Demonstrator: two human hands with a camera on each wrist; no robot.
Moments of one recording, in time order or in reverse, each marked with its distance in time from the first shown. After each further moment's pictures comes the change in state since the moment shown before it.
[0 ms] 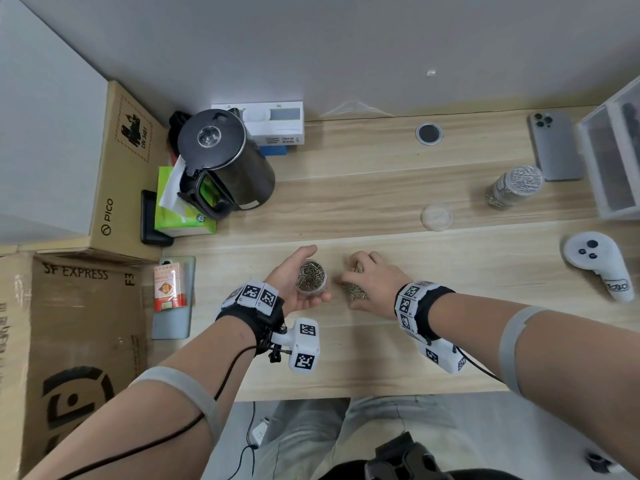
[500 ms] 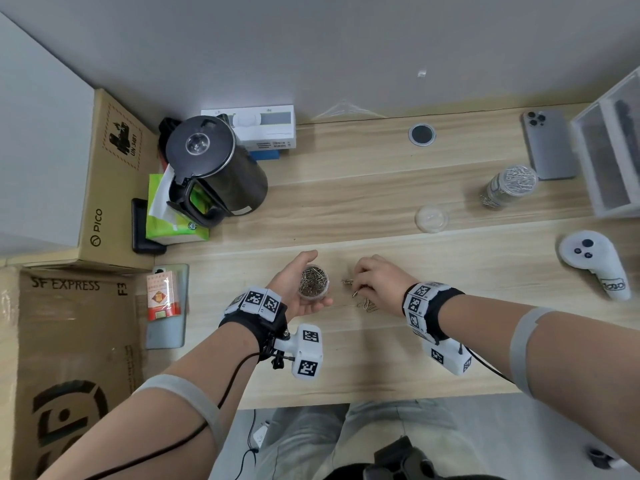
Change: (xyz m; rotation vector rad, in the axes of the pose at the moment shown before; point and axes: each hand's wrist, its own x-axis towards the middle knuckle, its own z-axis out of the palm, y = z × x) left_hand 0.006 0.001 0.015 0.015 0.027 -0.029; right_hand -0.002 0.027 0.005 0.285 0.166 -0.090
